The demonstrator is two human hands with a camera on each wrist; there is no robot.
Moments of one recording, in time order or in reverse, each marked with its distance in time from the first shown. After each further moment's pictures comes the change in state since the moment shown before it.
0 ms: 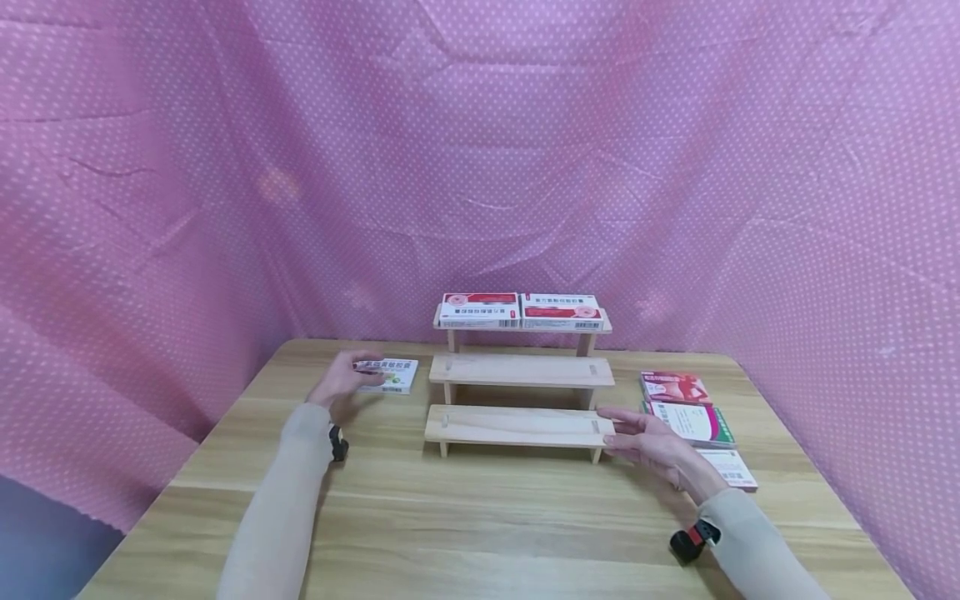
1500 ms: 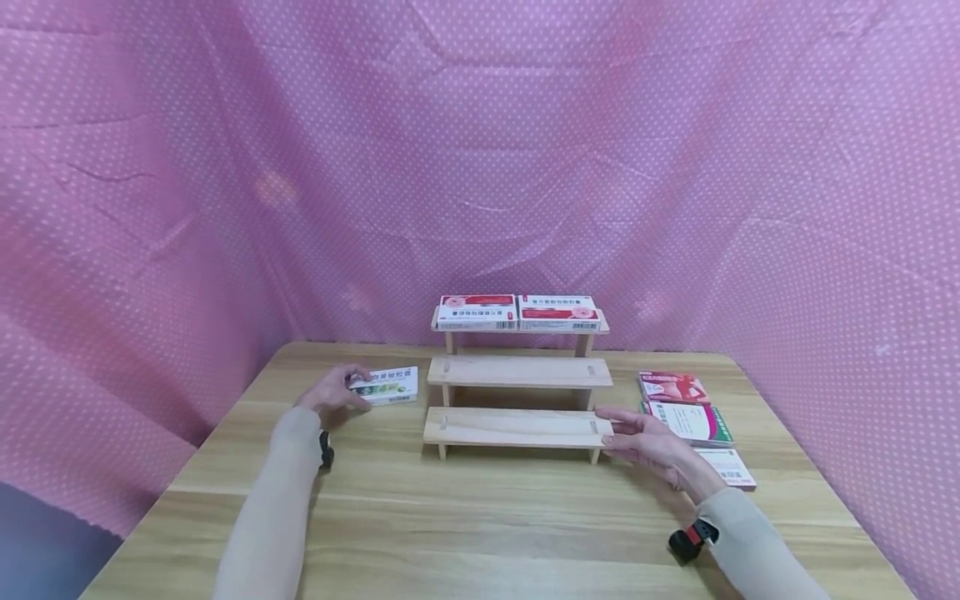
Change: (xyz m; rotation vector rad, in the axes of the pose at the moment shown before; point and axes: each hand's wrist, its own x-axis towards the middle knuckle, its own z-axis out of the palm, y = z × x) left_hand -0.007 -0.020 -0.012 0.111 -0.093 -0.077; right_hand -0.001 0.001 -0.002 0.005 -0.013 -0.015
